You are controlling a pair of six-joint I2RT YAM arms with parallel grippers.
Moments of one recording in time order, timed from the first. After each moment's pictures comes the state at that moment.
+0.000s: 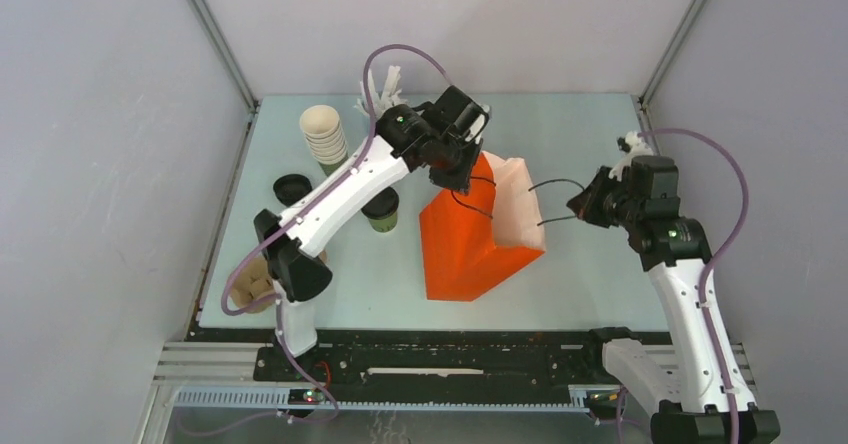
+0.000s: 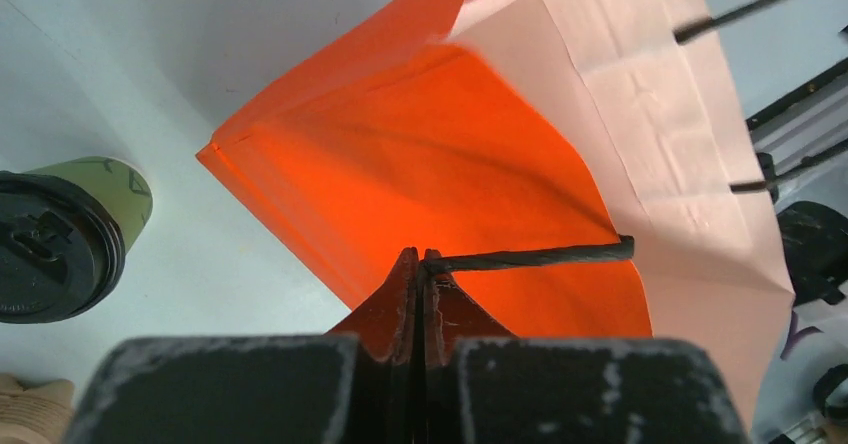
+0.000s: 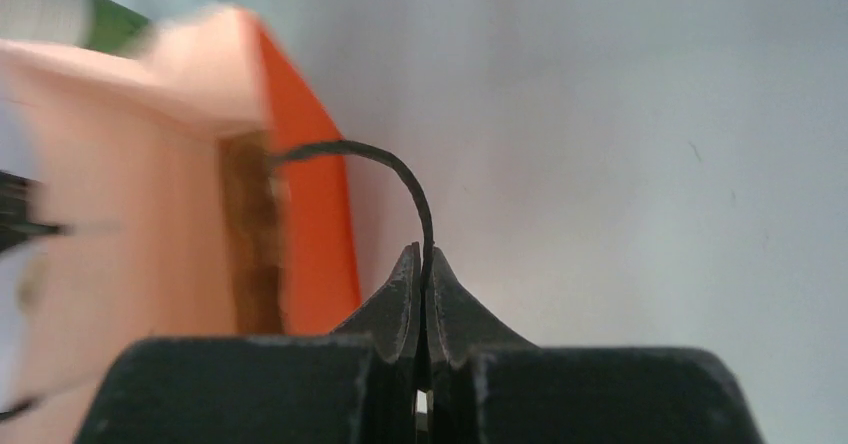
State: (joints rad) left arm -0.84 1.88 2.16 -1.22 0.03 -0.41; right arm 0.05 0.87 0.98 -0.76 -0.21 0.38
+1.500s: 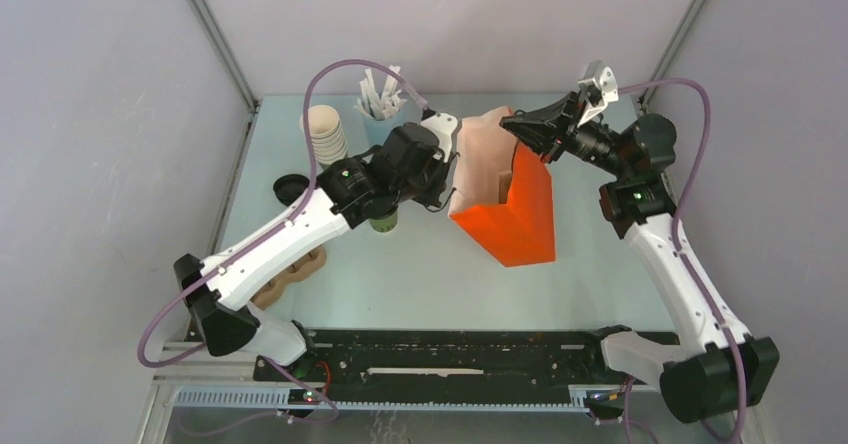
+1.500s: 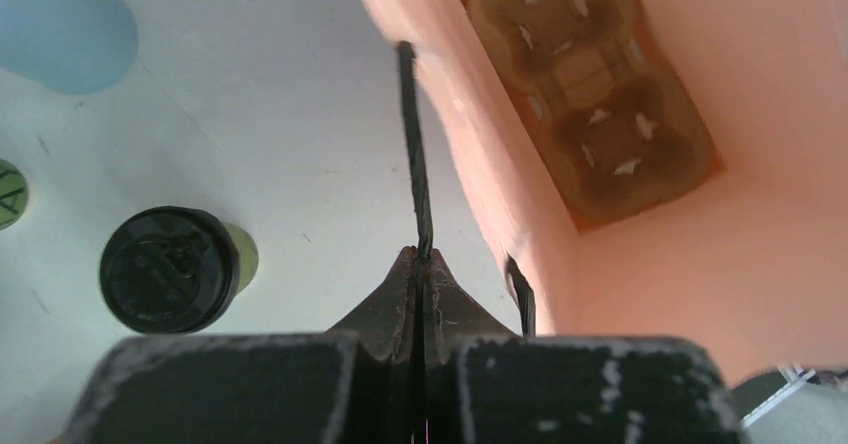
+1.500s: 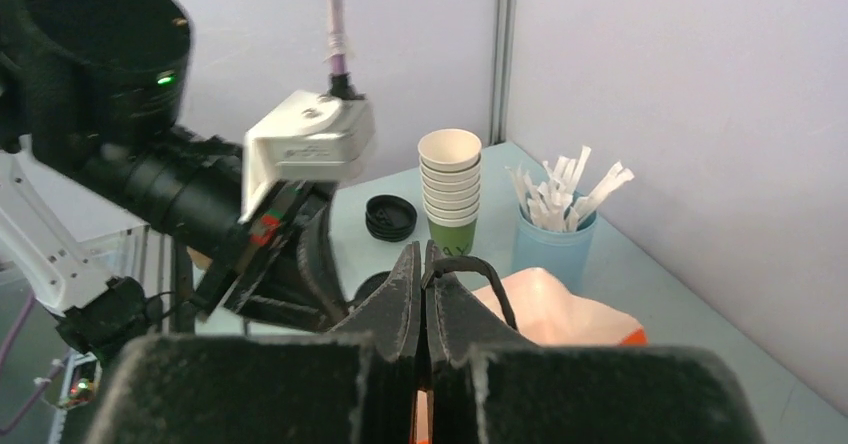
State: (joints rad) left arm -0.90 1.45 1.58 -0.77 -0.21 -0.28; right arm 0.22 1.10 1.11 0.34 -0.86 0.29
